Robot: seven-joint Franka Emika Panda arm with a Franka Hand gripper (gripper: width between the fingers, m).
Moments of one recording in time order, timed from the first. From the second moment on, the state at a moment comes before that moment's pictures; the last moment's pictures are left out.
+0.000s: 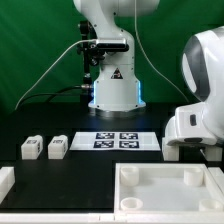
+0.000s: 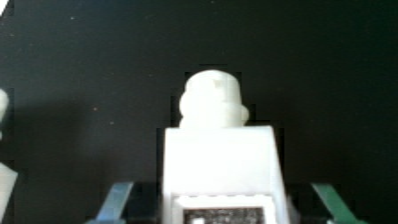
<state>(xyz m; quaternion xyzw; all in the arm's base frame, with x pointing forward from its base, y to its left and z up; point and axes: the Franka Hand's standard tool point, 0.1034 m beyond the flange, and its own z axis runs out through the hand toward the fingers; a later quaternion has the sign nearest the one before) 0.377 0.194 0.005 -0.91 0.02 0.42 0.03</state>
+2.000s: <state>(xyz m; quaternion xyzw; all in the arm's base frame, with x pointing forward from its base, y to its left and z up) 0.584 0.084 0.130 -0.99 -0.03 -0.14 0.07</state>
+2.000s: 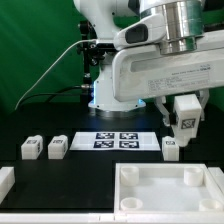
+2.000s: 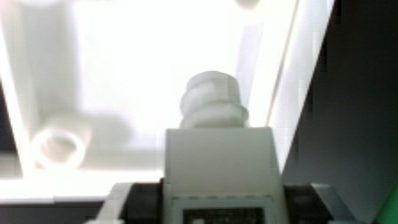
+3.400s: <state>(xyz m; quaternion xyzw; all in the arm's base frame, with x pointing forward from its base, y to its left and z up) 0.613 0.113 0.110 -0.95 -0.03 -0.30 0.05</state>
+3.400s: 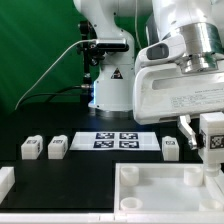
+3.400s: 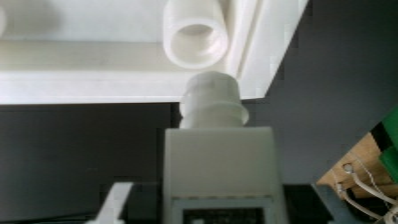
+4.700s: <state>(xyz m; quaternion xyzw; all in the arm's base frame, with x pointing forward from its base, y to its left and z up) 0.616 0.117 0.057 -0.96 -0.02 -0.28 0.05</state>
